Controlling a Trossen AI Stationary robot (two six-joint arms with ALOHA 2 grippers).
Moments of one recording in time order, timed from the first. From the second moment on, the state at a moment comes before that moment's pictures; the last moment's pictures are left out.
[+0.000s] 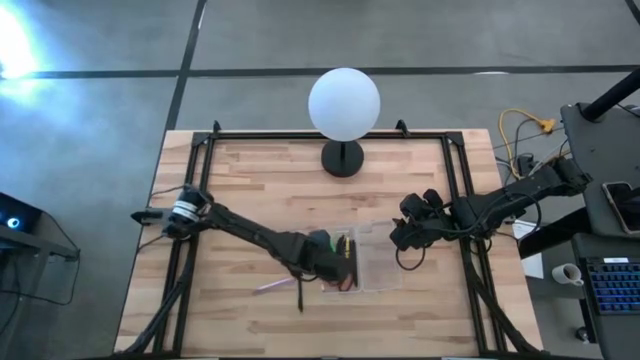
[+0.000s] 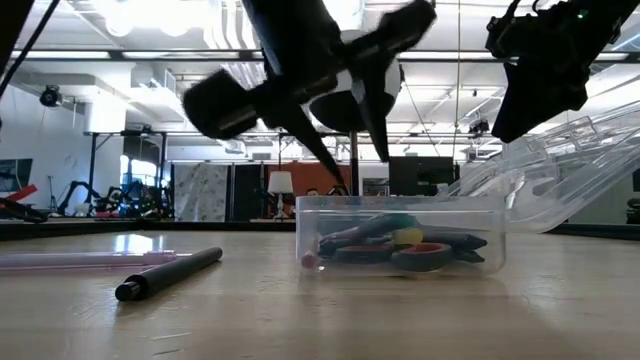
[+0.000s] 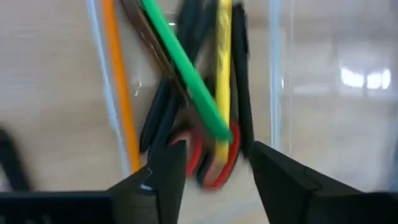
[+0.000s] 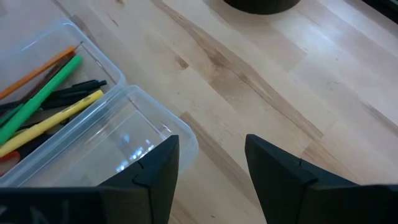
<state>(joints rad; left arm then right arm) -0.32 2.01 1.62 -0.67 -0.24 -1.82 0.33 1.14 0.78 -0.82 0.58 0.99</state>
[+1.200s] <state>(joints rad) -0.47 1.95 1.29 -0.86 -0.08 -0.81 0.33 1.14 0.78 -0.80 0.58 0.99</state>
